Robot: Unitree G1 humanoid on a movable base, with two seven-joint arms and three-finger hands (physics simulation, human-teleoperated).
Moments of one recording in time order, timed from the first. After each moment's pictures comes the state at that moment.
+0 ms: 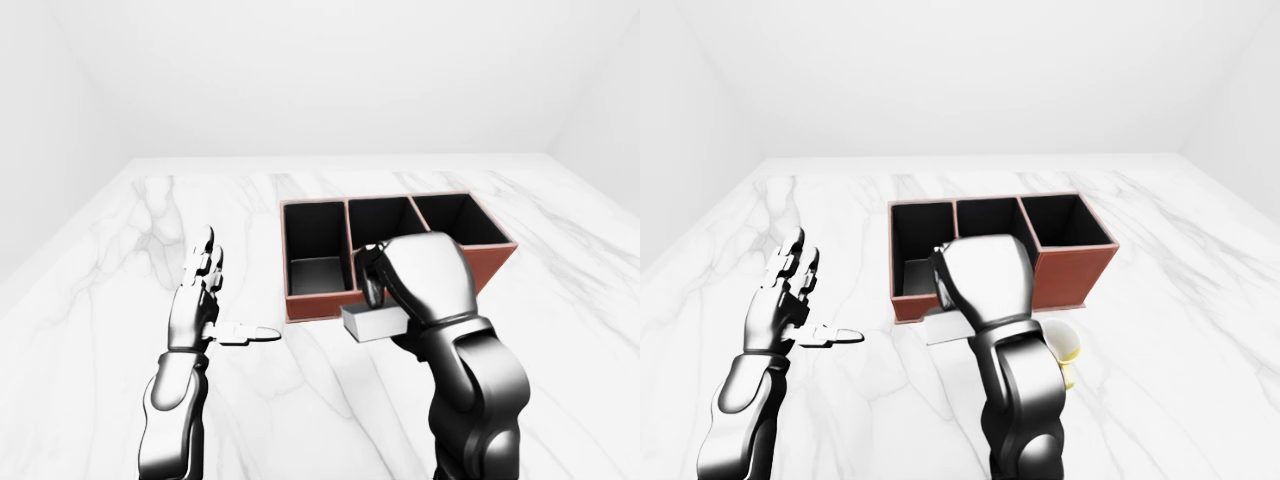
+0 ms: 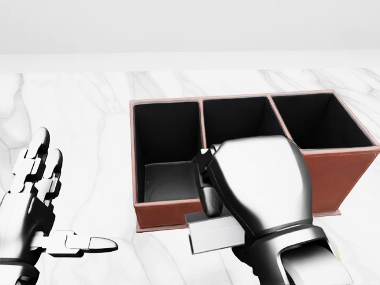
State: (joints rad) left arm 0.08 0.05 0.16 -0.35 -0.03 0.09 -0.19; right arm -0.13 0.15 0.29 -0.77 -1.60 0.09 0.70
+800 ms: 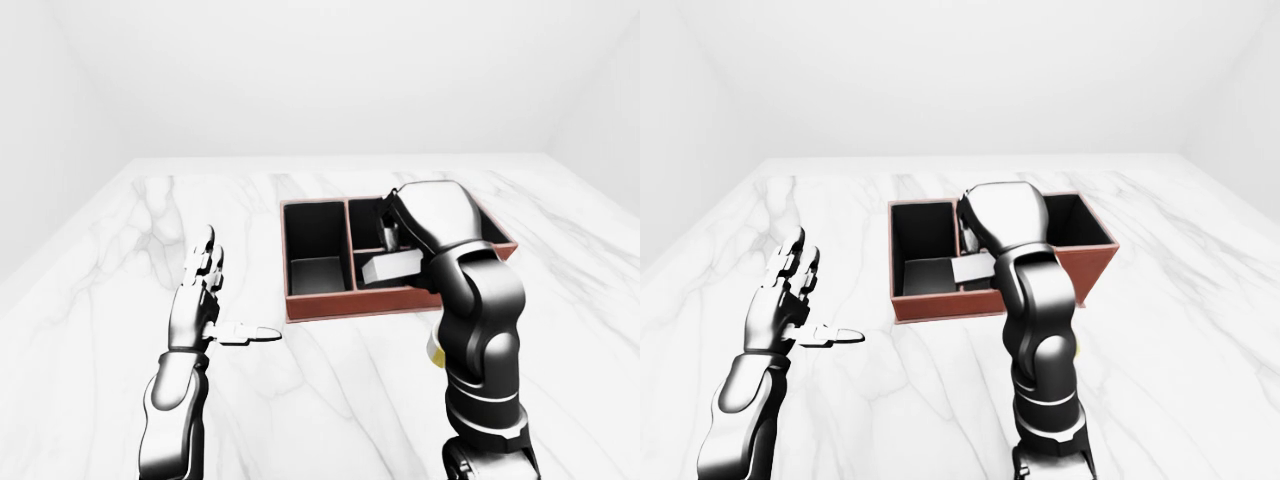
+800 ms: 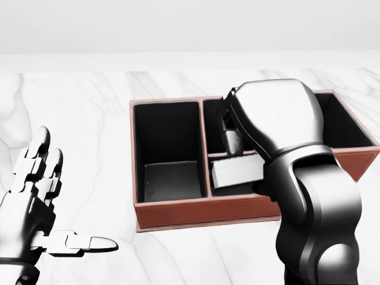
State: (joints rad) left arm 0.07 0.05 0.16 -0.35 -0.03 0.09 -0.19; right arm -0.47 -0.01 0.05 -0.48 -1.45 0.09 0.70
